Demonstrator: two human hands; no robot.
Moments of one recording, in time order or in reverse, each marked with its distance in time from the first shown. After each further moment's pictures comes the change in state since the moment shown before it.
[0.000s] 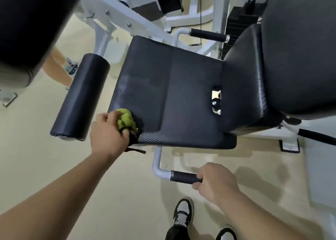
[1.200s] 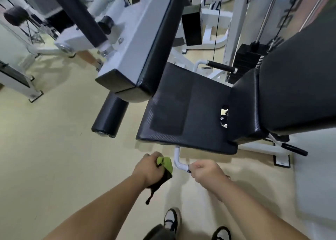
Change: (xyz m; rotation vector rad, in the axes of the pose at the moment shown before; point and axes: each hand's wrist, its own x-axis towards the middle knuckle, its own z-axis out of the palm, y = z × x) left_hand -0.111 0.000 -0.094 -0.184 -0.702 -0.064; right_hand -0.093 -0.087 -0.059 0.790 -0.015 0.067
